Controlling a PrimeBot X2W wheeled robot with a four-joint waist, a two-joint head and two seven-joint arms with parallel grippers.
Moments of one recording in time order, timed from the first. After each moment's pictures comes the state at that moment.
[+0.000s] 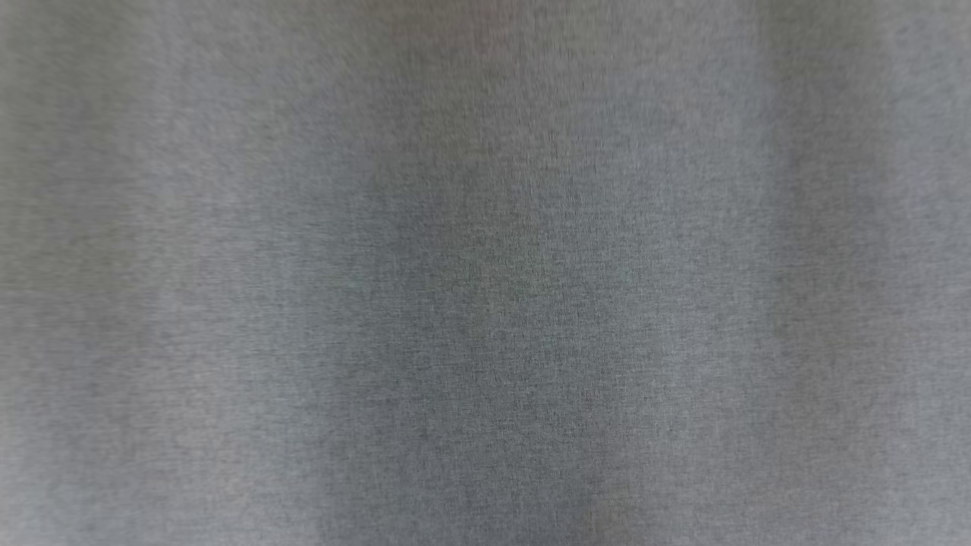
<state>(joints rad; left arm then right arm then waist) -1.81 0.38 -0.51 0.88 -0.87 -0.13 -0.22 -1.64 -0.35 0.36 0.91 0.72 0.13 -0.13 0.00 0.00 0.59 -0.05</state>
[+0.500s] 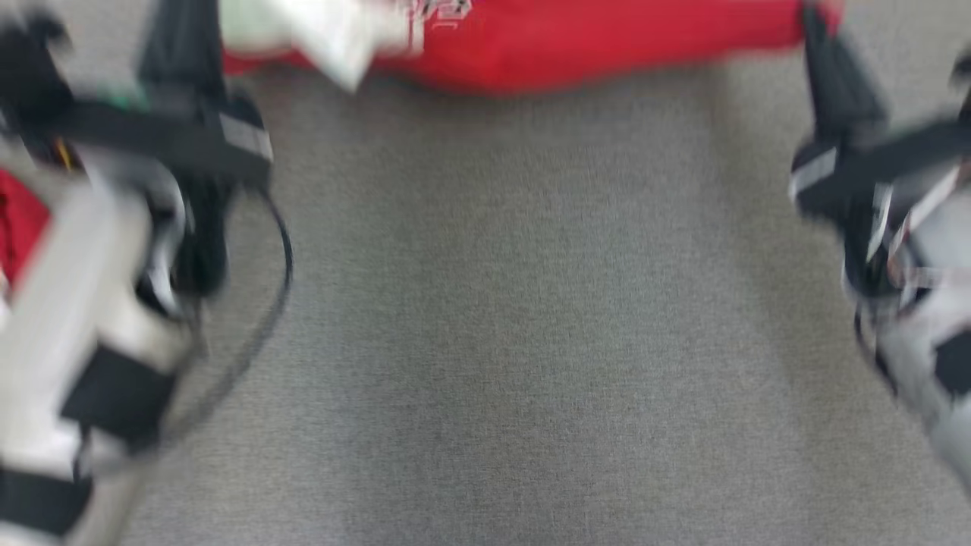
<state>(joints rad) -1.02 0.36 -0.47 0.40 -0.99 -0.04 -0.26 -0.95 -0.49 0.53 0.52 0.99 0.13 -0.22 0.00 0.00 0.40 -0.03</state>
